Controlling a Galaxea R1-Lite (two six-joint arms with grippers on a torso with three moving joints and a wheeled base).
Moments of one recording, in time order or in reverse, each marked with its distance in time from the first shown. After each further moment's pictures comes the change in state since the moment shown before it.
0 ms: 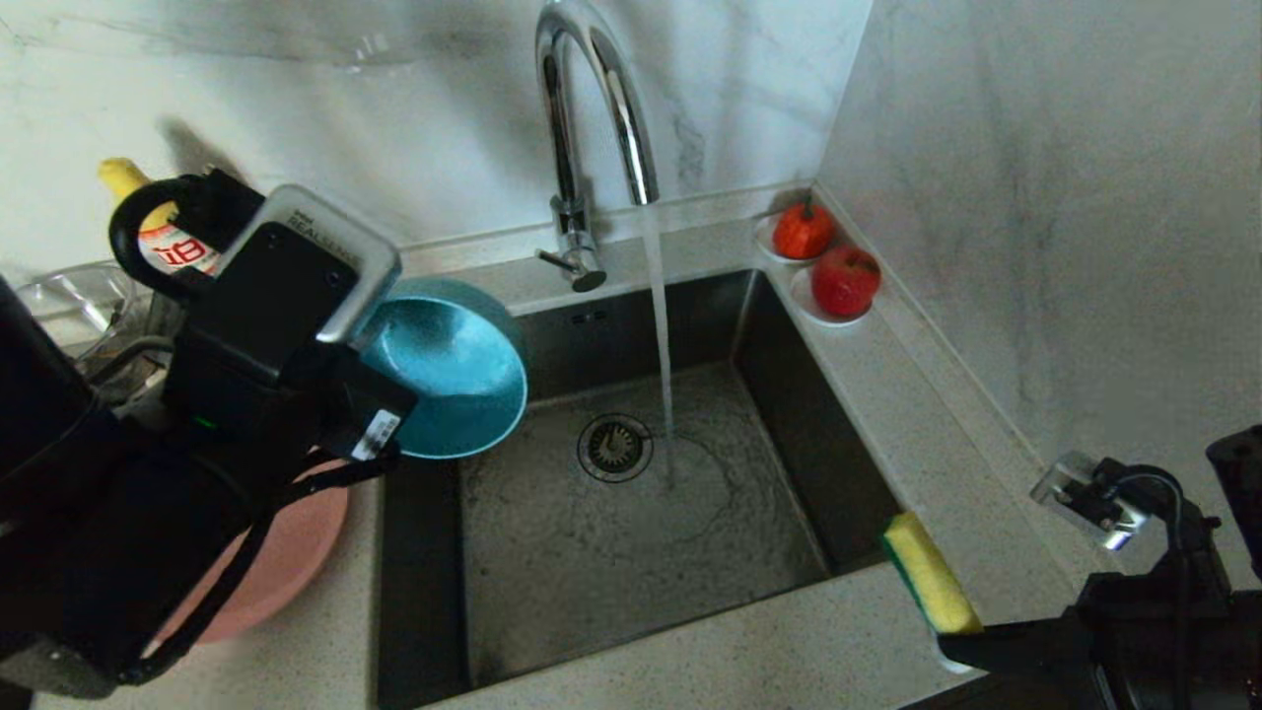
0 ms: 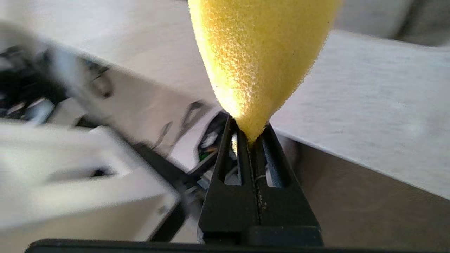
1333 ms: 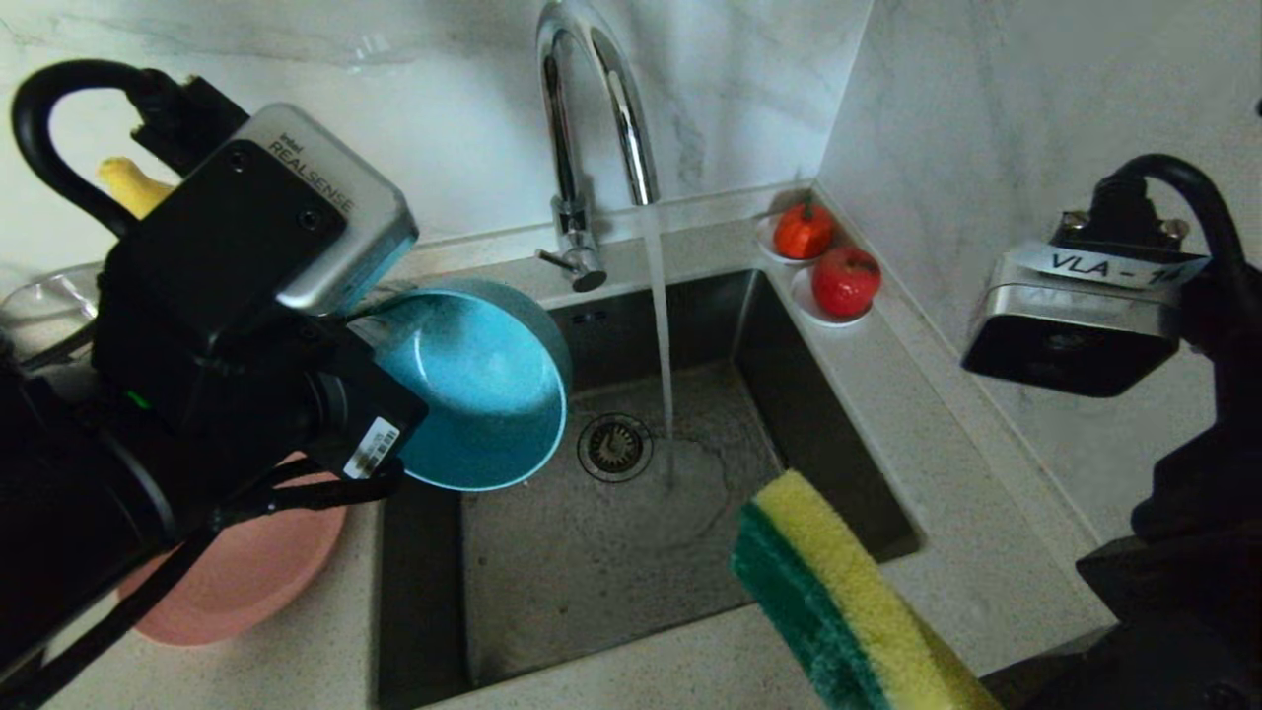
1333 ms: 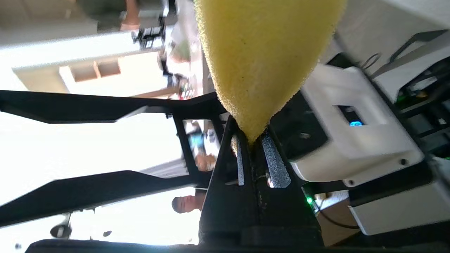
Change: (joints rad) left arm -0.142 -0.053 -0.196 0.376 -0.011 -0.093; right arm 0.401 0.172 -0.839 0.674 0.434 0.459
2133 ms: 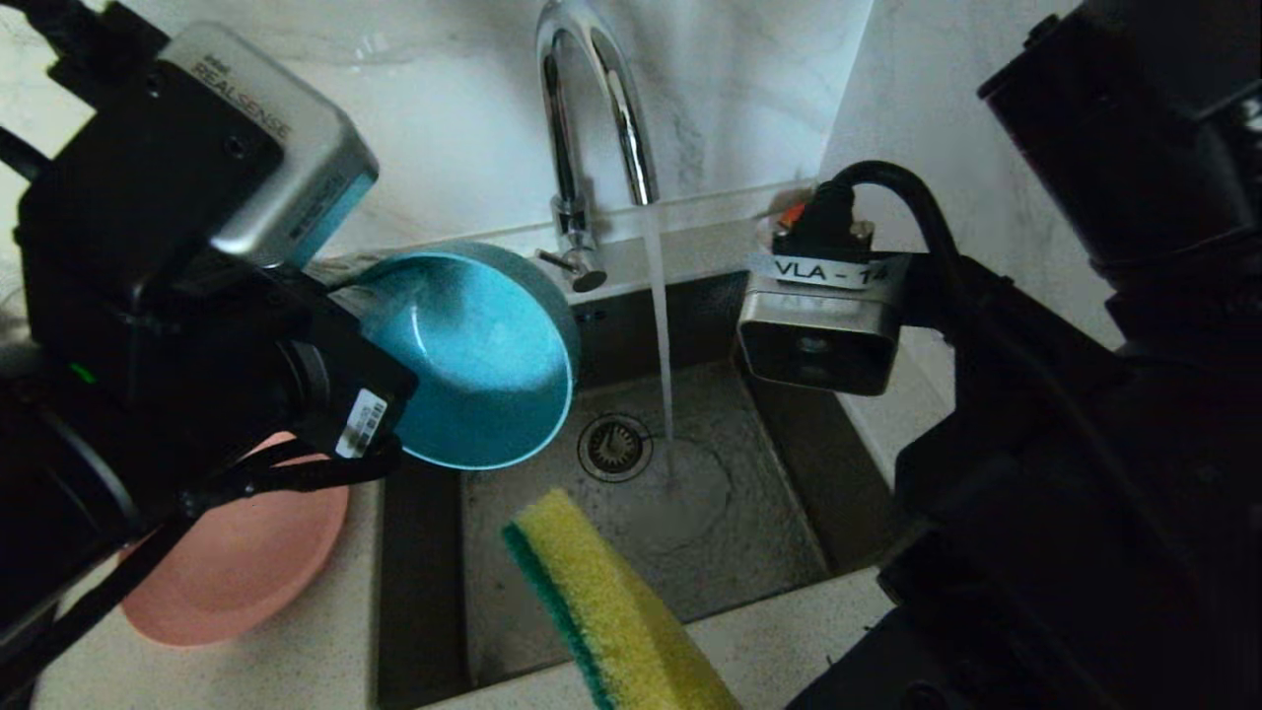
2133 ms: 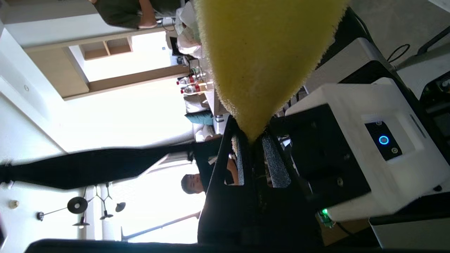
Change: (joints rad) left arm -0.036 -0.008 -0.022 -0.034 0.026 -0.032; right arm 0.113 0.199 -0.197 0.002 -0.001 0.059
